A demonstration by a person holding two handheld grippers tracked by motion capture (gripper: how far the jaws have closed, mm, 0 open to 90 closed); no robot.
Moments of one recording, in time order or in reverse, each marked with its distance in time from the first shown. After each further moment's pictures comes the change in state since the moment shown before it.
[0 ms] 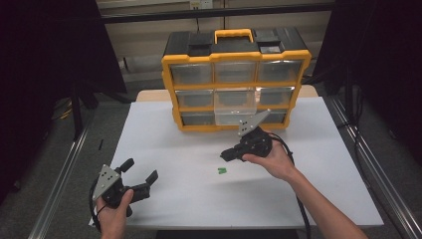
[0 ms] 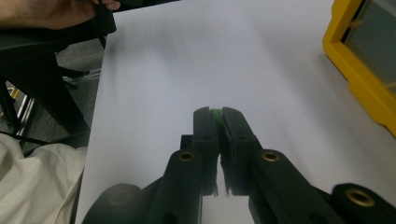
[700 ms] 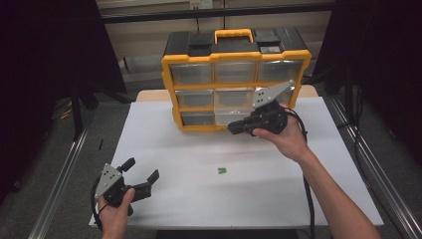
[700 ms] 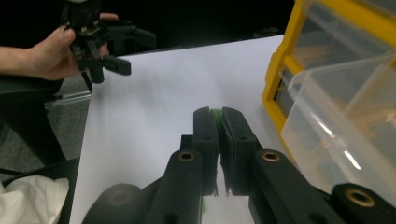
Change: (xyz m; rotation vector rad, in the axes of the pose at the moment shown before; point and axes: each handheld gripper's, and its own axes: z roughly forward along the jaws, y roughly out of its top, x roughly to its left) left arm -0.002 -0.001 0.005 0.010 -0.002 0.002; right arm -0.004 0.053 -0.065 -0.106 -0.118 -0.054
